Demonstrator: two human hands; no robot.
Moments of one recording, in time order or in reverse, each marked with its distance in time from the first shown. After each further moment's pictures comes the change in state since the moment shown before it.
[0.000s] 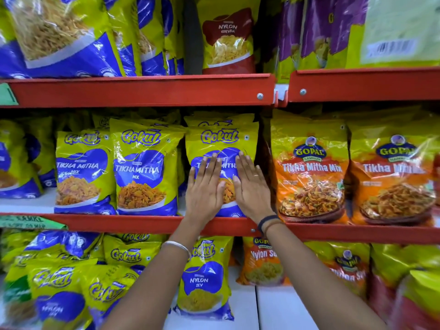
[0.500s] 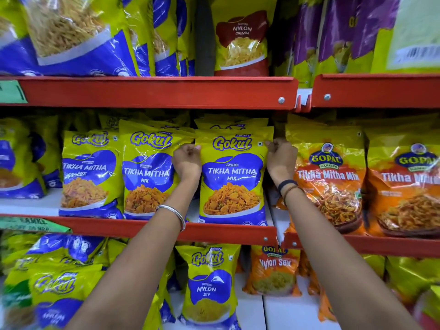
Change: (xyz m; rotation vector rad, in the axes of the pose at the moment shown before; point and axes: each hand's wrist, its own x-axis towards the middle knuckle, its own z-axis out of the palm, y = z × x) left_hand 0.087 -0.037 -0.047 -0.797 0.264 -0.849; right_hand 0.087 0.006 -0.054 0.362 0.260 0.534
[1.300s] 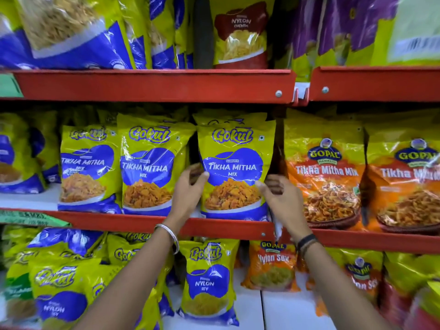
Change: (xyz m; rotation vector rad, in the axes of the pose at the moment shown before) left_hand -0.063 -0.038 -0.038 -0.022 -0.397 0.070; right_hand -0.095 0.046 -0.037 0.171 -0.281 -0.037
